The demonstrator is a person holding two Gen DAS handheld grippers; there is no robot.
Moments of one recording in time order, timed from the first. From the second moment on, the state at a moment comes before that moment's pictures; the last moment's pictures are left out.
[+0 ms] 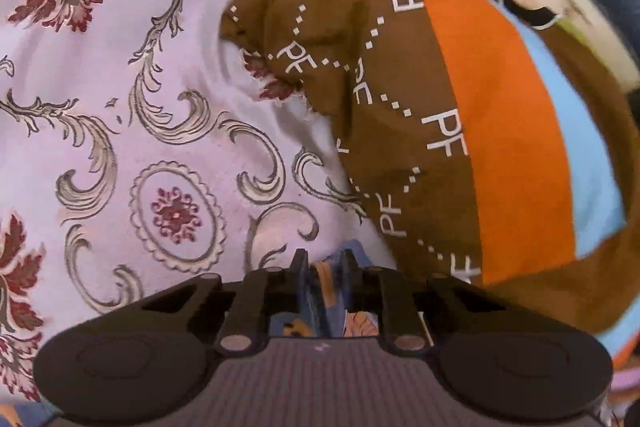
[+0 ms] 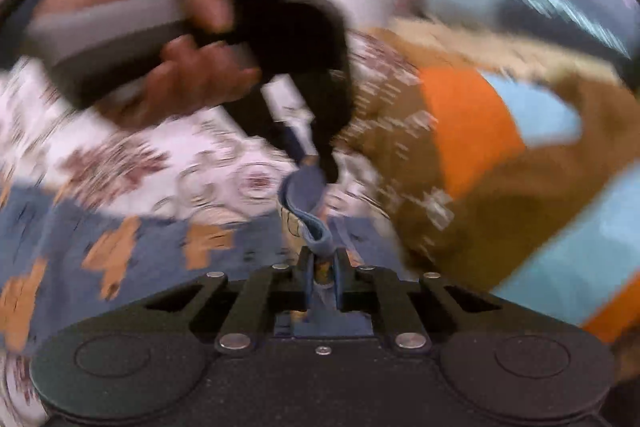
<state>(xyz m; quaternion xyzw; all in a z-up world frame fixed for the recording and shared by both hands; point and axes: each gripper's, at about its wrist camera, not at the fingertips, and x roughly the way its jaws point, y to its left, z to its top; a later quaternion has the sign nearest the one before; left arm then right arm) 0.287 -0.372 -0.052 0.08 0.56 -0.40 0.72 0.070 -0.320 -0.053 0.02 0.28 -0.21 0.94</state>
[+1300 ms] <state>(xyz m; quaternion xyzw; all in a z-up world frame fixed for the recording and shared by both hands) 0.260 0.135 -0.030 0.05 0.51 -0.29 0.81 0.090 -0.317 -0.089 -0.03 0.38 -0.17 0.91</state>
